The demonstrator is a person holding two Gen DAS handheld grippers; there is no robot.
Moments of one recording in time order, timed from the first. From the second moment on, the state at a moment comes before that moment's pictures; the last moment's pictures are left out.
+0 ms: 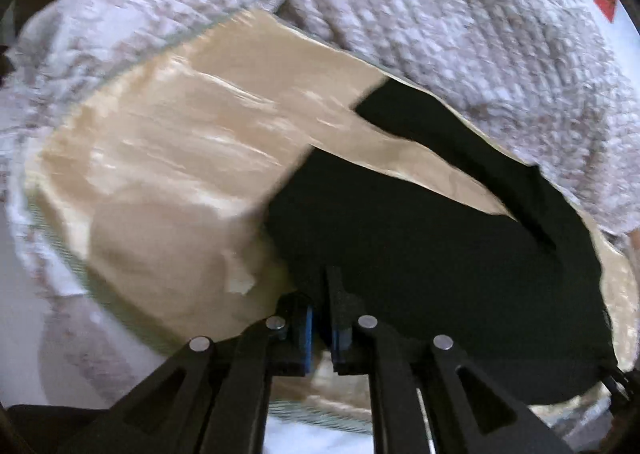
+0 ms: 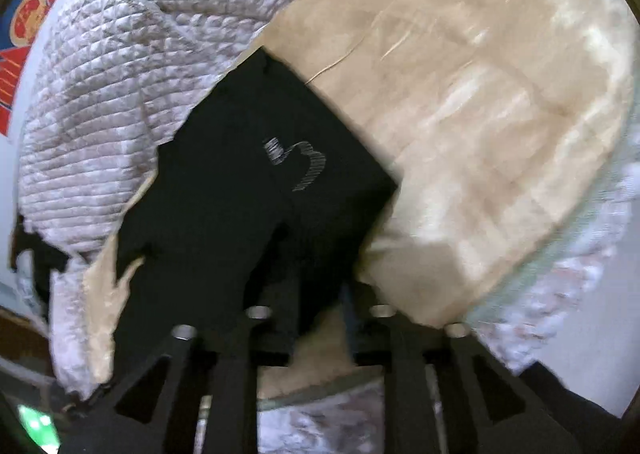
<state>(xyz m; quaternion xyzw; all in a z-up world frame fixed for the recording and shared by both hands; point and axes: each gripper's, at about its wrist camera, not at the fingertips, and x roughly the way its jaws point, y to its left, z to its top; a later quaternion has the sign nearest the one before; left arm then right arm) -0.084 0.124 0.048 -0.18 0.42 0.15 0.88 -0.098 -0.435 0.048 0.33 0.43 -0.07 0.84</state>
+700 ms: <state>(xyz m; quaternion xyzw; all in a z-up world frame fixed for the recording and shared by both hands) -0.011 0.084 0.038 -0.11 0.45 0.11 0.88 -0.045 -0.433 0.057 0.16 0.41 -0.13 0.89</state>
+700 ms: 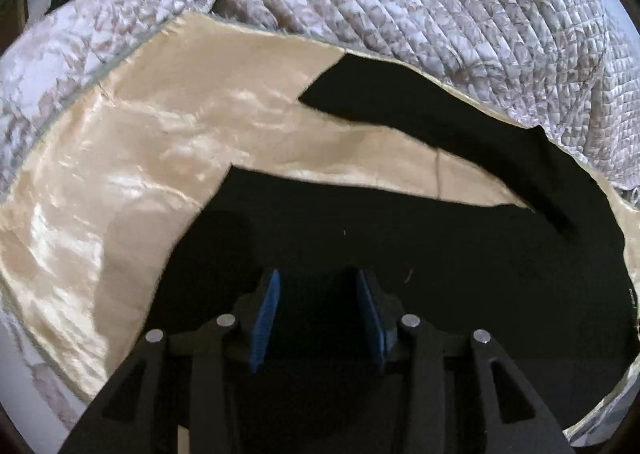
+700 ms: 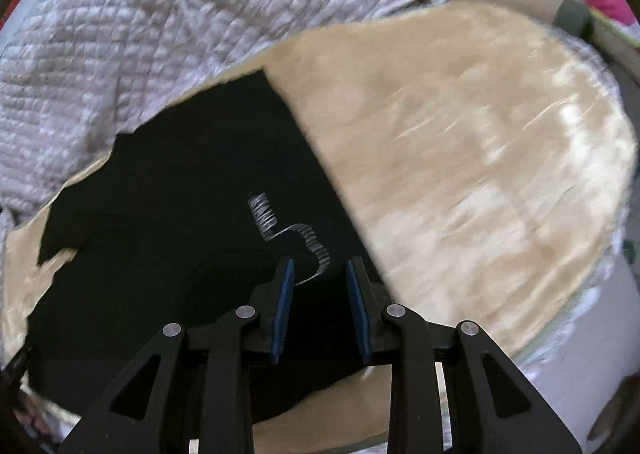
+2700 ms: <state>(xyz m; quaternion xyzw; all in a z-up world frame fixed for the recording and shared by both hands) 0.035 -0.045 0.057 0.01 0.44 -0.07 0.90 0.031 -0.292 0.053 0.01 0.45 0.09 0.89</state>
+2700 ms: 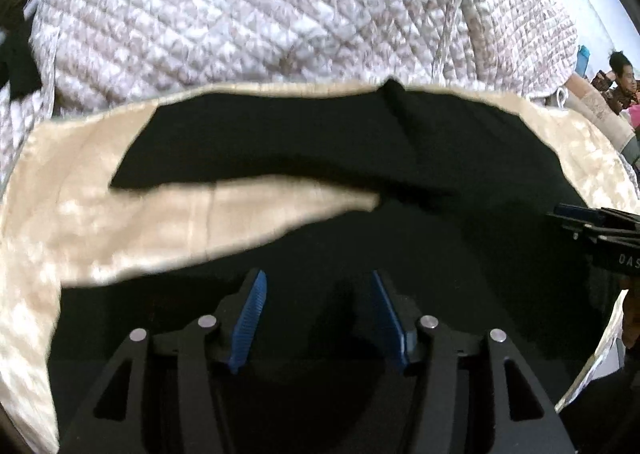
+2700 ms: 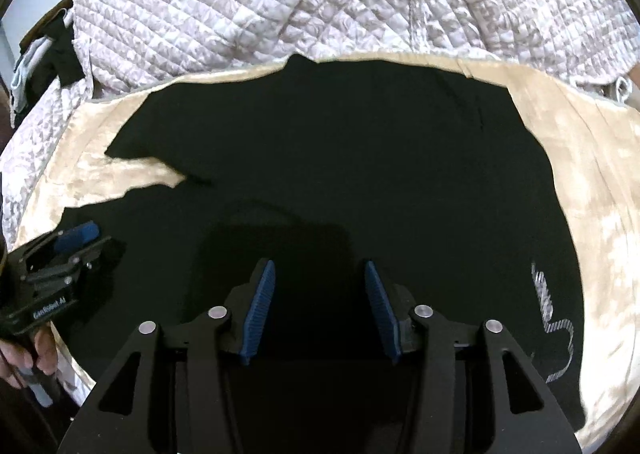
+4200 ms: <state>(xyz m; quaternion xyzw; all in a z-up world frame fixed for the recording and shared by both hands) 0.177 0.016 0.078 0.04 0.35 0.01 0.94 0.186 -0.309 0.111 -0.04 0.36 0.09 0.93</state>
